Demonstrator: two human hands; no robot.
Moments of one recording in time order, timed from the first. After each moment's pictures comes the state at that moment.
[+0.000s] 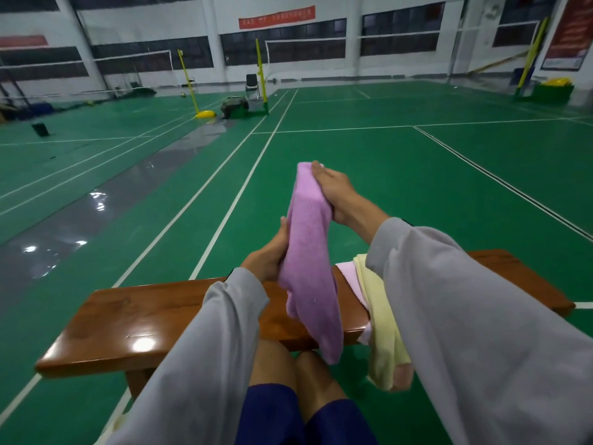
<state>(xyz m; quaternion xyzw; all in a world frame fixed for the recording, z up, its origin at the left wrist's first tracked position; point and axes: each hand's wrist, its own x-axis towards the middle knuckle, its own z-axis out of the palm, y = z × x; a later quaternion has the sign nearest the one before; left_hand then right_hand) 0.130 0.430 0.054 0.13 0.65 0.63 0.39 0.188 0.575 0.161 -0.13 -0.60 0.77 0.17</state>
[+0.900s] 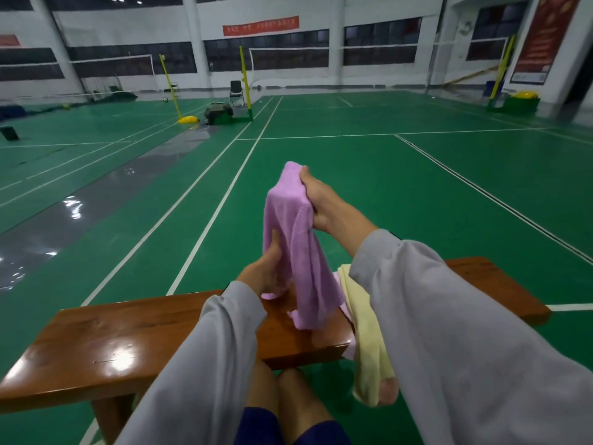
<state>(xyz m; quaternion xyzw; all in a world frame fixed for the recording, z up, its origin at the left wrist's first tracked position) 0.122 0.471 0.041 -0.02 0.62 0.65 0.44 0.189 0.579 0.178 -0.16 -0.54 0.82 0.12</state>
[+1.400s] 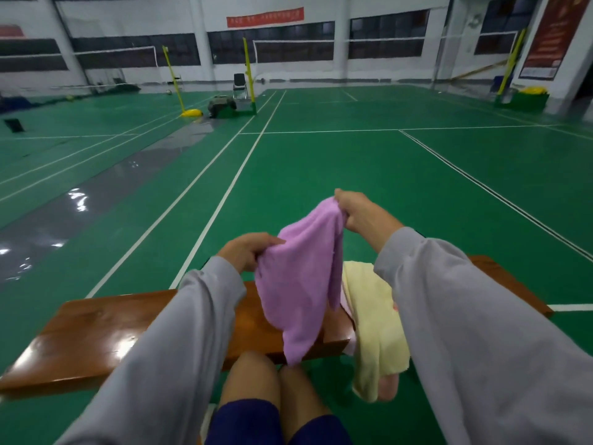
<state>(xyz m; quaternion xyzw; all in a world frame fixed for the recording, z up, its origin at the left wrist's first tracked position) 0.081 0.444 0.069 0.07 0.71 0.57 0.41 0.173 0.654 0.136 -0.35 -0.58 0.71 0.19</state>
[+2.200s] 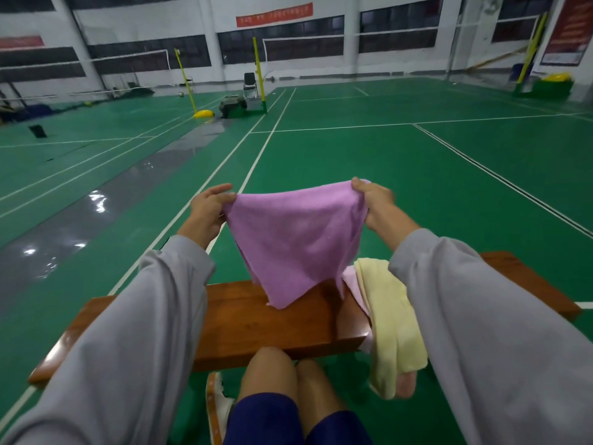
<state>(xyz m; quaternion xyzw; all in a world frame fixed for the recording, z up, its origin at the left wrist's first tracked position) 0.022 0.363 0.139 0.07 0.65 0.75 0.10 0.191 0.656 0.138 -0.30 -0.46 0.78 0.29</state>
